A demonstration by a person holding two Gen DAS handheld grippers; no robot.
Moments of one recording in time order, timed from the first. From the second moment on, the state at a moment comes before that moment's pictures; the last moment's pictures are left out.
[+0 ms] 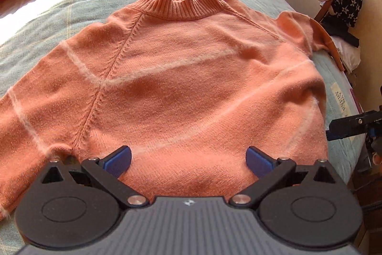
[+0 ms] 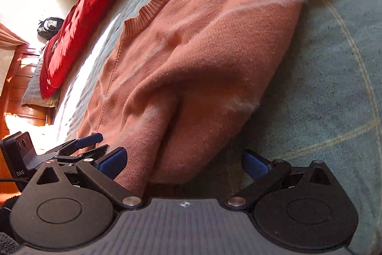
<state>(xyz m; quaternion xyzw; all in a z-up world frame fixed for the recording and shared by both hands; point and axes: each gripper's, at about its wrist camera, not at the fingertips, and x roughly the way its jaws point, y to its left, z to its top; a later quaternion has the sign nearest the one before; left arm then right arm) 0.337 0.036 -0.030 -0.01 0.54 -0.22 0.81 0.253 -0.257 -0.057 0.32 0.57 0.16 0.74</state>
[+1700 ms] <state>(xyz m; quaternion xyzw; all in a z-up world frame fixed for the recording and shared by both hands) 0.411 -0.176 -0.001 0.08 0.47 -0.18 0.86 0.397 -0.662 -0.115 0.45 0.39 -0.06 0.80</state>
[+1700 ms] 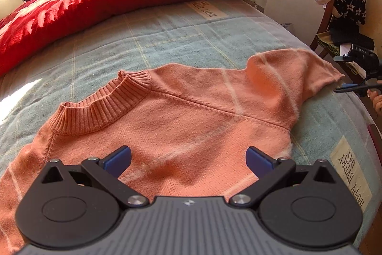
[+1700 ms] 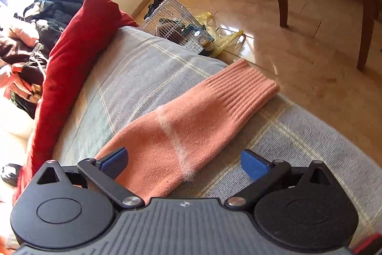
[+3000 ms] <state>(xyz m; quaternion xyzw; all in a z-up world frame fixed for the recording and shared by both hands) 0.399 -0.175 -0.002 0.08 0.47 -0.19 0.86 0.359 -0.690 -0.141 0.54 0.28 -0.12 0.78</state>
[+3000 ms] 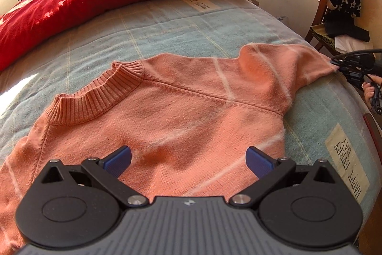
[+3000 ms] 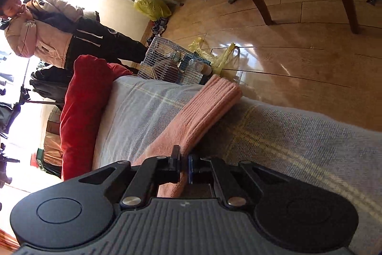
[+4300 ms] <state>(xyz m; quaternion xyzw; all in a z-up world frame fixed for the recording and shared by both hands) 0.311 -0.012 -0.012 -0.02 0.51 -0.11 0.85 0.303 -0.312 -0.049 0.31 0.50 0.25 0.77</state>
